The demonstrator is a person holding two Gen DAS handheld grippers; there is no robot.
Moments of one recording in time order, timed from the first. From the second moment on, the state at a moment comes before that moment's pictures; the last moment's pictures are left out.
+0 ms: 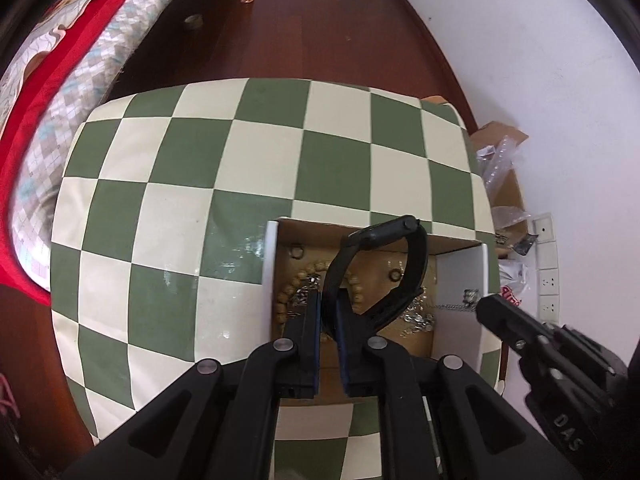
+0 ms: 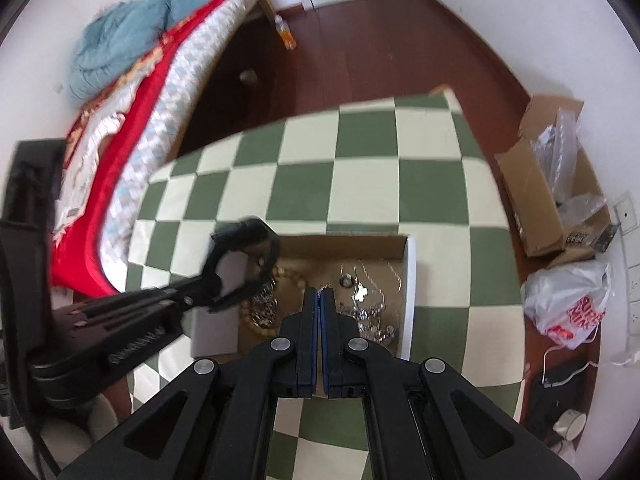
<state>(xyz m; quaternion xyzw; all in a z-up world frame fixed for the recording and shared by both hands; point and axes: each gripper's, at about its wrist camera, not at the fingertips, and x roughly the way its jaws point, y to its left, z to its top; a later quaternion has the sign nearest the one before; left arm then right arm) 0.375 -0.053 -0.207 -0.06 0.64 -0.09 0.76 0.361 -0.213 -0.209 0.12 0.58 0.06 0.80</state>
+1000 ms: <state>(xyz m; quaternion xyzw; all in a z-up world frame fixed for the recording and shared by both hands) 0.303 -0.022 -0.182 0.05 0.54 0.03 0.84 0.306 -0.216 -0.220 0.02 0.62 -0.05 0.78</state>
